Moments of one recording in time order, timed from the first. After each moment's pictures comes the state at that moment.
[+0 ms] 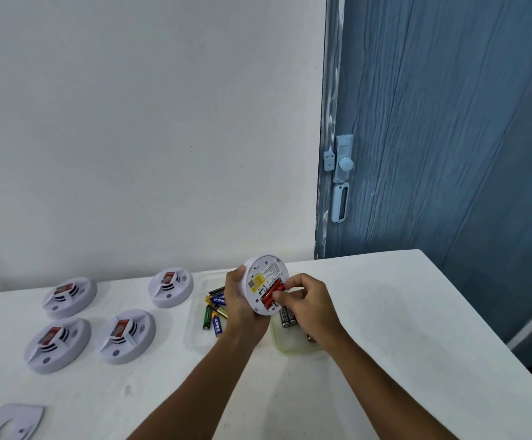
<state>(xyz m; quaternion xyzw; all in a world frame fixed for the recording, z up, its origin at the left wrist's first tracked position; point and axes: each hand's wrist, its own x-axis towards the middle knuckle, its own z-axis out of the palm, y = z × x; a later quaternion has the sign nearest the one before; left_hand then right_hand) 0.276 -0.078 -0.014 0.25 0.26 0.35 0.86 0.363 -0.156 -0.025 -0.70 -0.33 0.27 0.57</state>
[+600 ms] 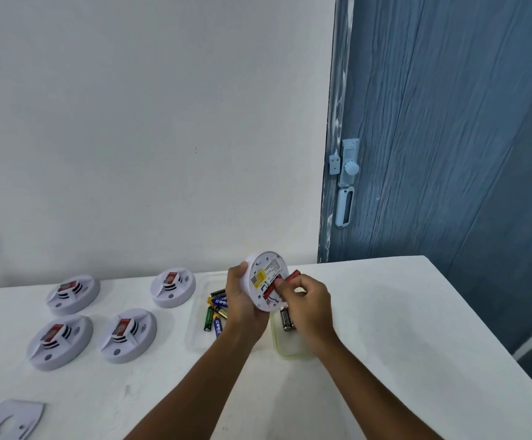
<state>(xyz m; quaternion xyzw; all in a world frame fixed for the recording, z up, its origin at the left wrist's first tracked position) 0.278 -0.073 -0.006 0.26 0.27 0.37 0.85 0.353 -0.144 -0.023 -0.71 -0.29 0.18 0.62</state>
